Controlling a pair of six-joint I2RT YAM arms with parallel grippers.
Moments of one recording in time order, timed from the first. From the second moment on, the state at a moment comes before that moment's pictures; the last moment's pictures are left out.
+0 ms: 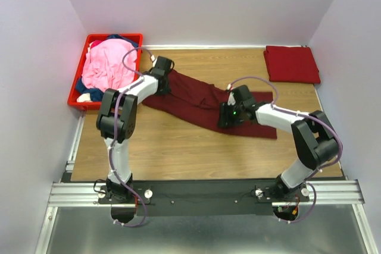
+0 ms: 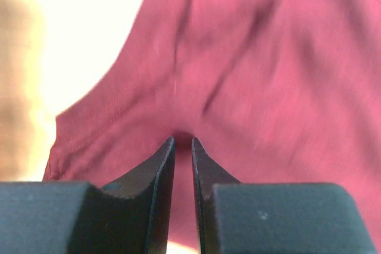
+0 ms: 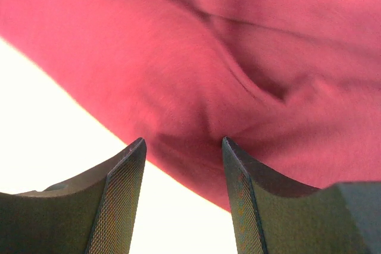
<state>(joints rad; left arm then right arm) -0.33 1.96 1.34 -0.36 -0.23 -0.42 0.46 1.66 0.90 -0.20 -0.17 0.34</state>
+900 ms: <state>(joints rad) -0.32 1.25 1.31 -0.29 -0.40 -0.29 0.69 2.06 1.65 -0.36 -0.45 0.27</state>
